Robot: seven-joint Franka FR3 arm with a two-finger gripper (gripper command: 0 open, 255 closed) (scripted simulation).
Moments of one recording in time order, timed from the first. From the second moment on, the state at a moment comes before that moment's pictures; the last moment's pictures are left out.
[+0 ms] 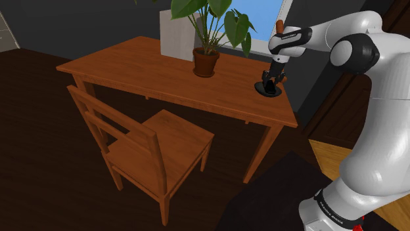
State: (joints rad) arm -0.42 0.52 -0.19 -1.48 0.10 1.98 -0.11
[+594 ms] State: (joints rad) arm -0.42 0.53 -0.19 -1.48 0.10 1.98 -0.11
